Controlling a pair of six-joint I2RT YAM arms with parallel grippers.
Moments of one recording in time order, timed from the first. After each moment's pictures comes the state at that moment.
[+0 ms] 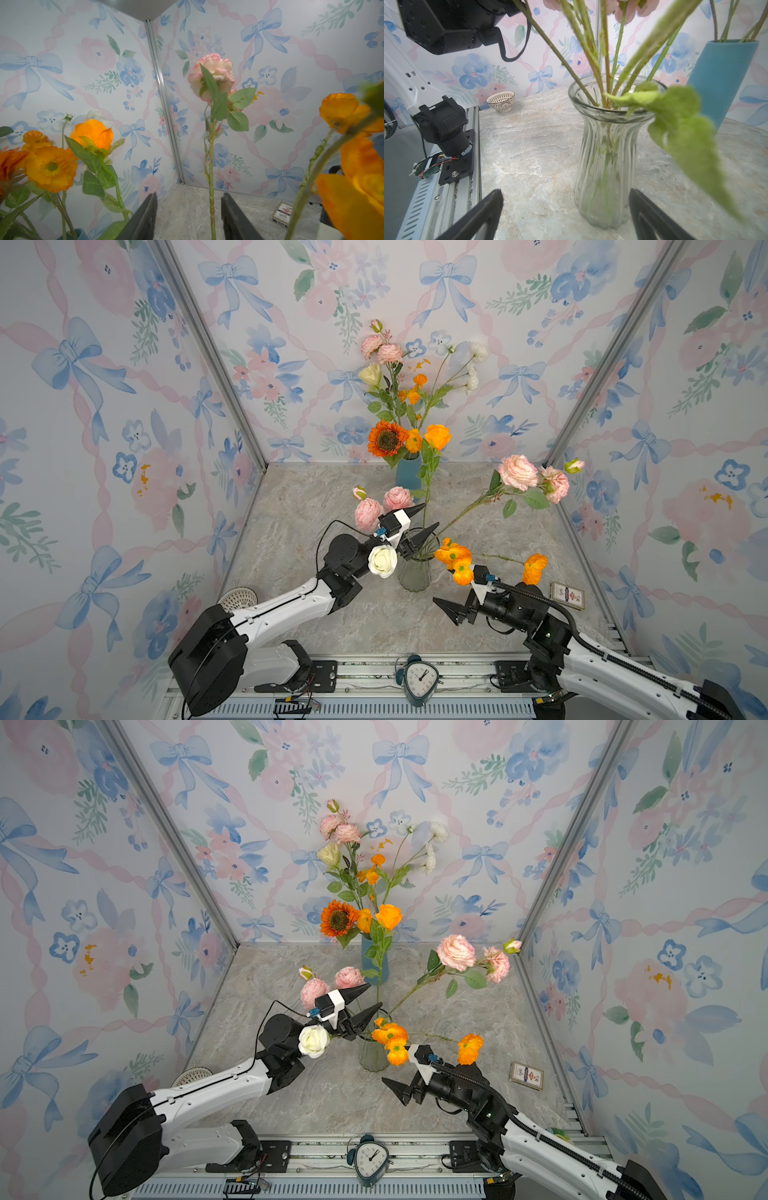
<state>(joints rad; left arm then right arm) -0.80 1.19 0.68 0.89 0.24 0.14 0.82 0.65 0.18 0.36 -0.25 0.05</state>
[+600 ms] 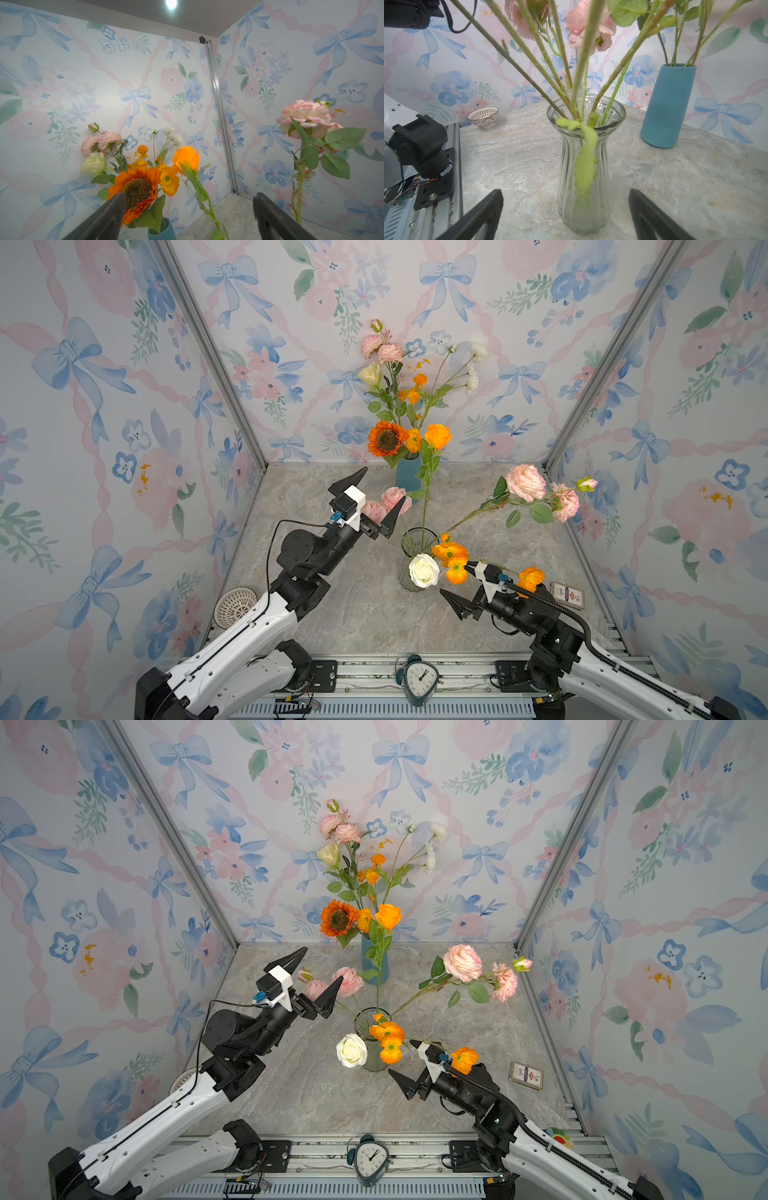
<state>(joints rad) -0.68 0.86 0.78 0.53 0.00 0.20 0.82 0.49 0.17 0.28 -0.12 0.05</state>
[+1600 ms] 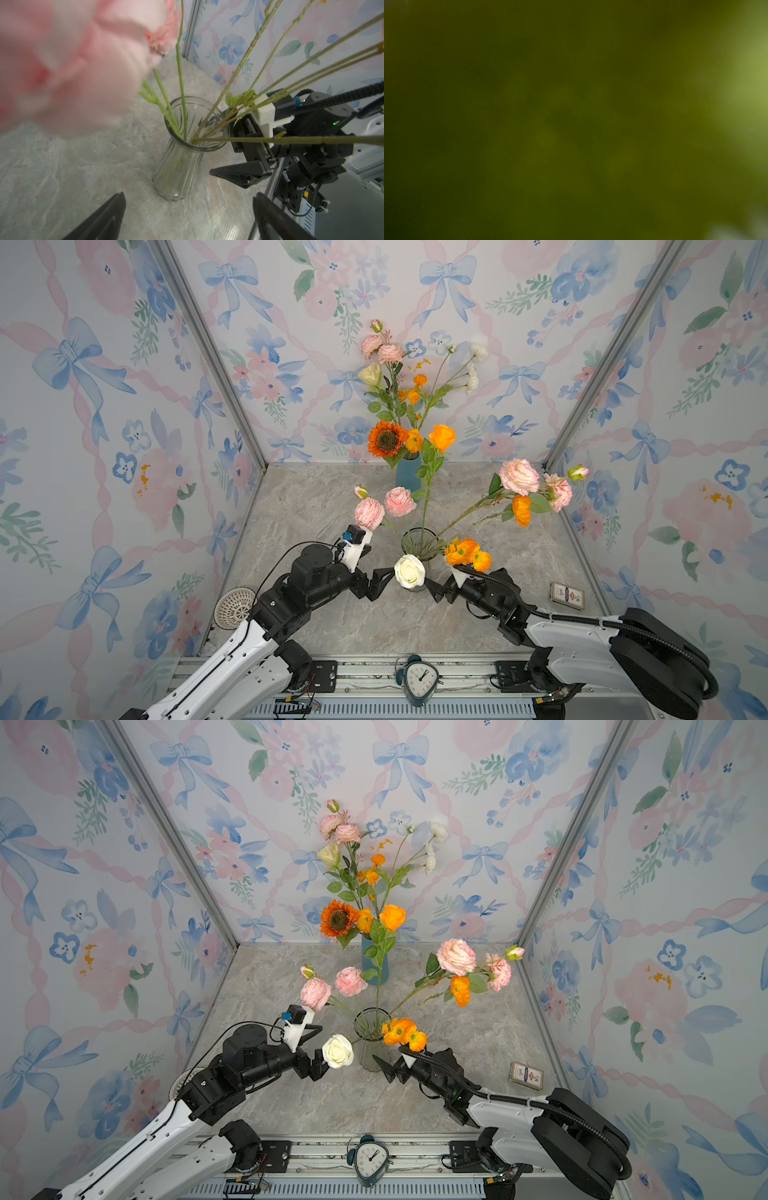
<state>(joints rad) -0.67 0.69 0.64 -0.33 0.27 -0.17 0.83 1.23 0.23 0.91 -0.04 -0.05</state>
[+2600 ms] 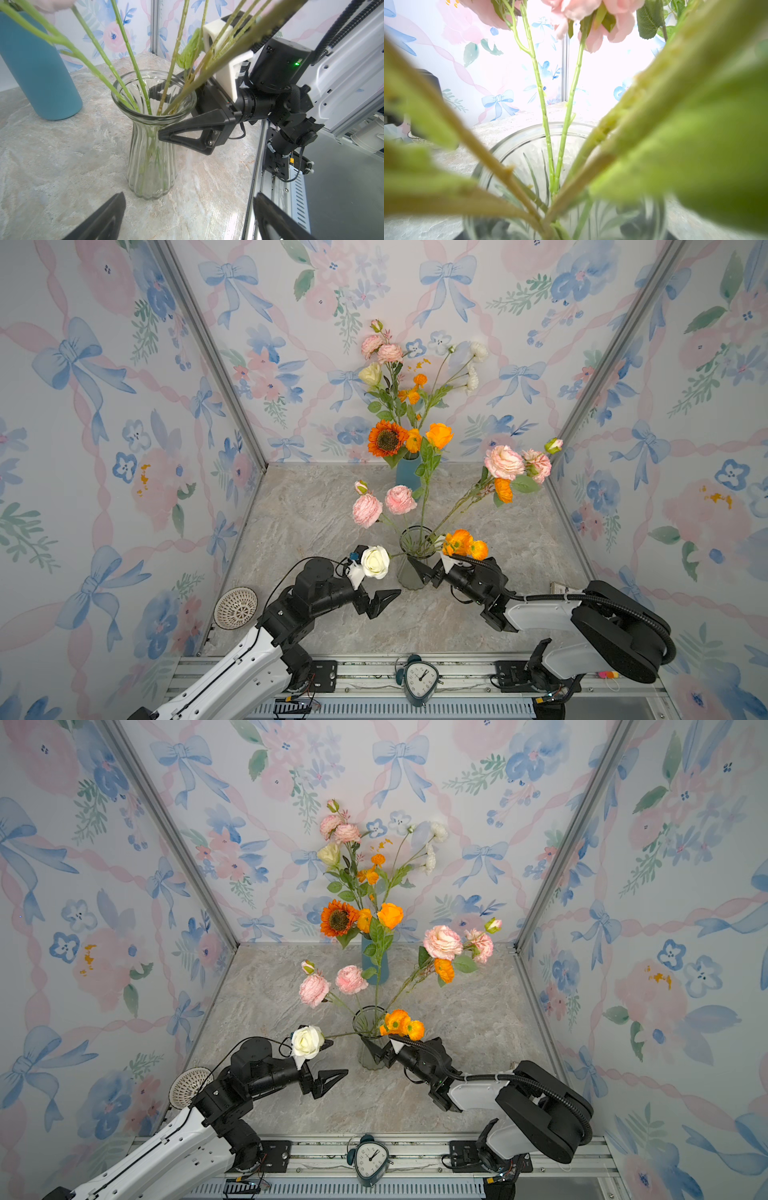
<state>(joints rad) -0.67 0.64 0.47 -0.15 0.41 -0.07 0.83 1.43 0.35 1.11 -0.05 -0.03</state>
